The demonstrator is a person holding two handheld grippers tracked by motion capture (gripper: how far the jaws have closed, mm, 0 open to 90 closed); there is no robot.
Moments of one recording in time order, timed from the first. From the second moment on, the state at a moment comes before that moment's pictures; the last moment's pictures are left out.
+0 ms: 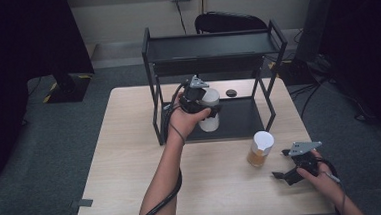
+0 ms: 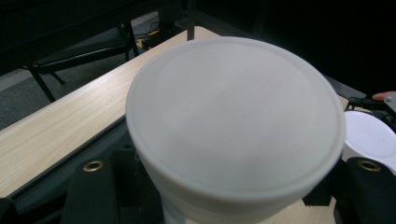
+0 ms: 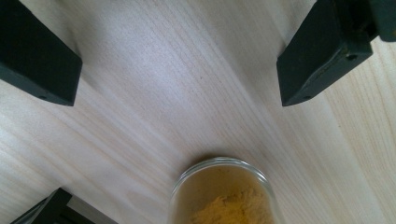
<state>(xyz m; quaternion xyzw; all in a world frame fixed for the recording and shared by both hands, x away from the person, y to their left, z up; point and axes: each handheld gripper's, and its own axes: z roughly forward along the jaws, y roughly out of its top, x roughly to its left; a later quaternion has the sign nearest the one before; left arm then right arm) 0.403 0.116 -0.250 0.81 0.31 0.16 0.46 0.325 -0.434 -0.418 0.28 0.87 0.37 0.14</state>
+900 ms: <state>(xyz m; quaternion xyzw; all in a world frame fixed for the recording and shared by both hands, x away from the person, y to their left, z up) 0.403 0.124 -0.189 0.80 0.32 0.18 0.47 0.325 -0.434 -0.418 0.28 0.87 0.37 0.14</state>
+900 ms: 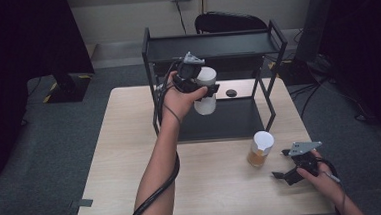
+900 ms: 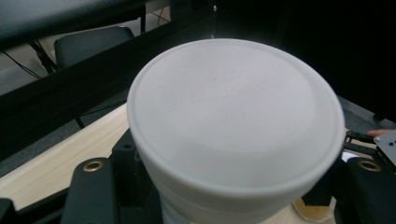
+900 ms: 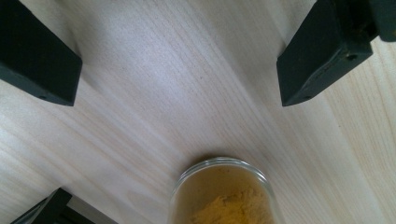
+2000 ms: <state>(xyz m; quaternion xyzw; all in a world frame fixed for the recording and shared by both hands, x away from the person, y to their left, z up) 0.407 0.121 -0.115 0.80 0.32 0.19 0.47 0.325 -0.434 -0.417 0.28 0.87 0.37 0.14</state>
